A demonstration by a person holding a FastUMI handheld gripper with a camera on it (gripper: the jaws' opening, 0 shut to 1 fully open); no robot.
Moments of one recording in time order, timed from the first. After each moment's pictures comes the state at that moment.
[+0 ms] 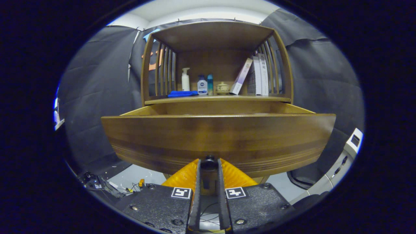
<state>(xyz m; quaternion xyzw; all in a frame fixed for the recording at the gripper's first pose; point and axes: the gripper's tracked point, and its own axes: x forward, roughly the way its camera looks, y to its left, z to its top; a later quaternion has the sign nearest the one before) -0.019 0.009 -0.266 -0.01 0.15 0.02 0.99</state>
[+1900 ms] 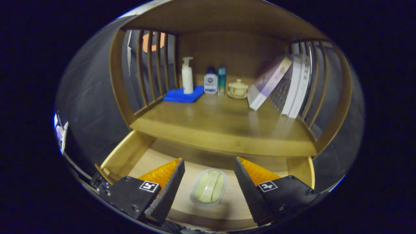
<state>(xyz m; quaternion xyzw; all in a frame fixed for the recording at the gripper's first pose) 0.144 0.001 -0.163 -0.05 0.35 0.08 0.93</state>
